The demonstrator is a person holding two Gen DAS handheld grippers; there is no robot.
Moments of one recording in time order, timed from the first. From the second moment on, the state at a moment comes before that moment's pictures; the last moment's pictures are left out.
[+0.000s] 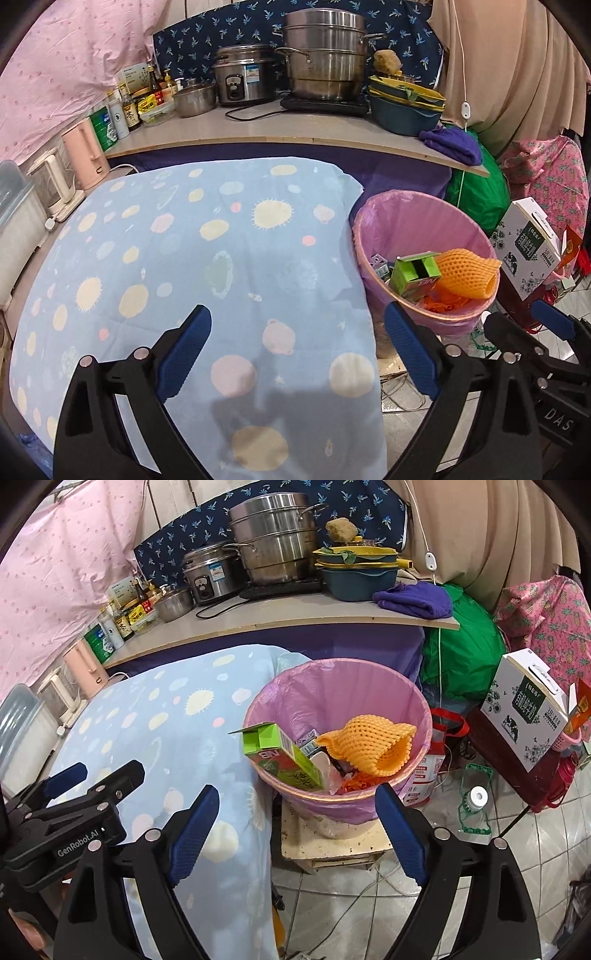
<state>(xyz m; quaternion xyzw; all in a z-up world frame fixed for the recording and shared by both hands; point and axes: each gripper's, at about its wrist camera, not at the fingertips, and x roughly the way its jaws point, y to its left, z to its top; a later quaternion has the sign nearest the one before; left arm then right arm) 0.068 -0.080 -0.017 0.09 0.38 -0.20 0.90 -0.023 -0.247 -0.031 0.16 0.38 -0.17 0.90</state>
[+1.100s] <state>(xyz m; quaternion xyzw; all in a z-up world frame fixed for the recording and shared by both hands) 0.061 -0.059 -0.039 0.08 0.41 -0.17 0.89 -0.020 -0.225 -0.044 0.12 0.40 -0.16 0.90</state>
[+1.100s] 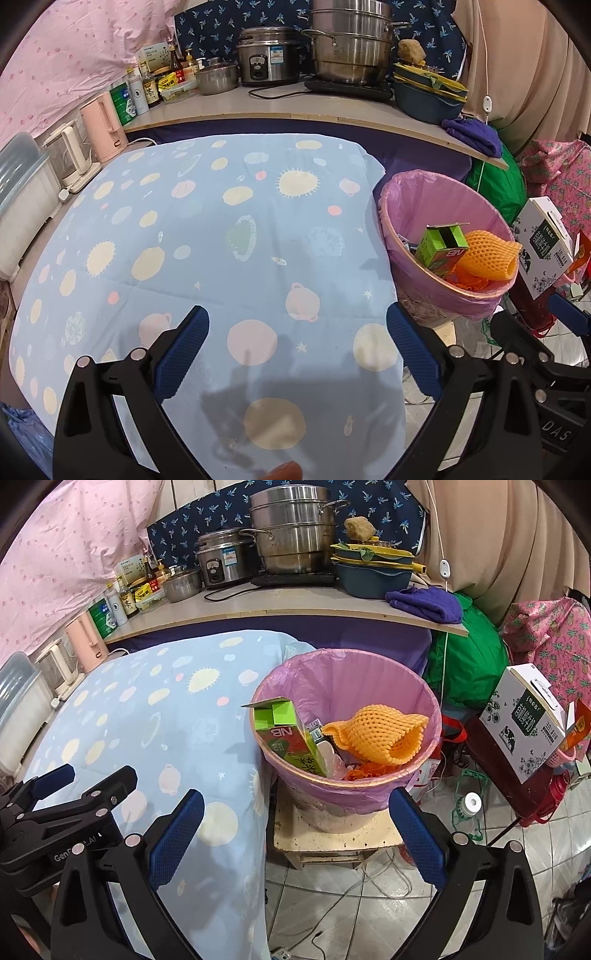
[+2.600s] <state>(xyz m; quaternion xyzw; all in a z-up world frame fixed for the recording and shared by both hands) 0.057 -0.066 -0.052 0.11 0.43 -0.15 0.88 -0.023 -0.232 -0.058 0.11 0.41 -0.17 0.89</state>
